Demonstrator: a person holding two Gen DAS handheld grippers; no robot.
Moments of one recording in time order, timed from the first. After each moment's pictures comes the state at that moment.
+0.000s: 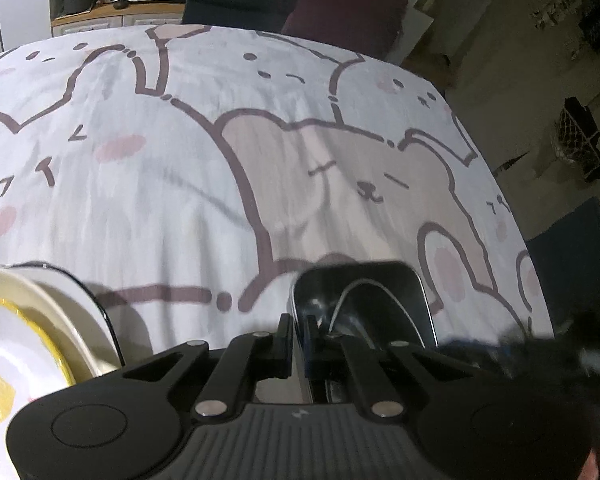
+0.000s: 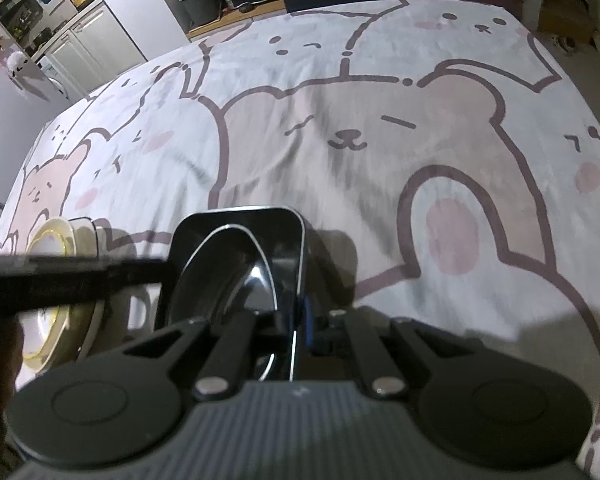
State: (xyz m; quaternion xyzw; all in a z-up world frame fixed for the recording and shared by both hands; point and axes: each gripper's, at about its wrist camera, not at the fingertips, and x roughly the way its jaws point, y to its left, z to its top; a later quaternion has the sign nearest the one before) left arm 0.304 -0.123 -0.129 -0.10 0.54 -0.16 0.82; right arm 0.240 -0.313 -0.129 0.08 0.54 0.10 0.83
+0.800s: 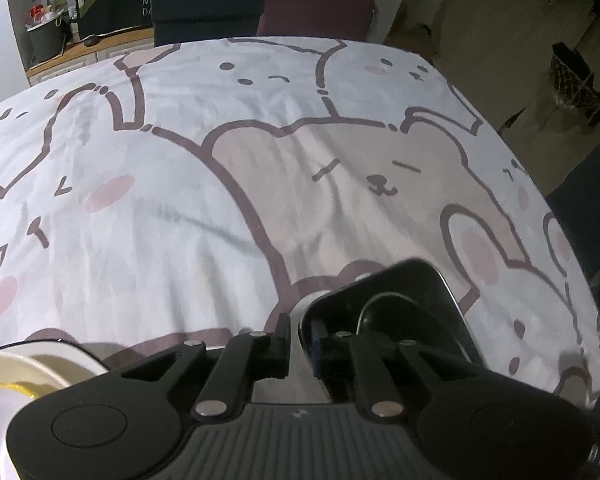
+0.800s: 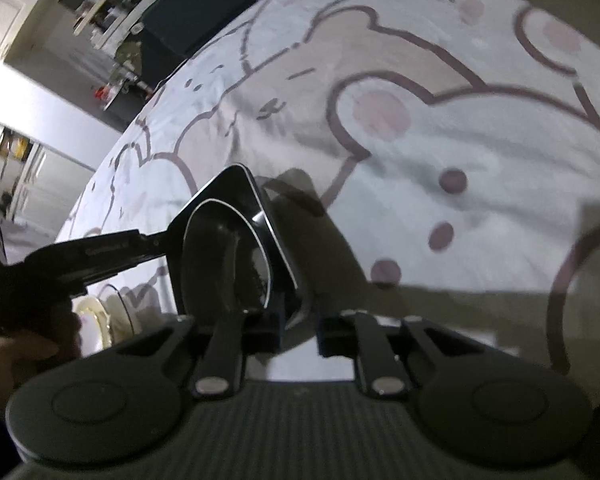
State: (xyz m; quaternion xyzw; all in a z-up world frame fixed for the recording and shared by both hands) left arm 0.321 -0.136 -0.137 0.00 0.53 -0.18 0.83; right arm 0.167 -0.326 -0.154 0.31 0.50 -0.01 0.81
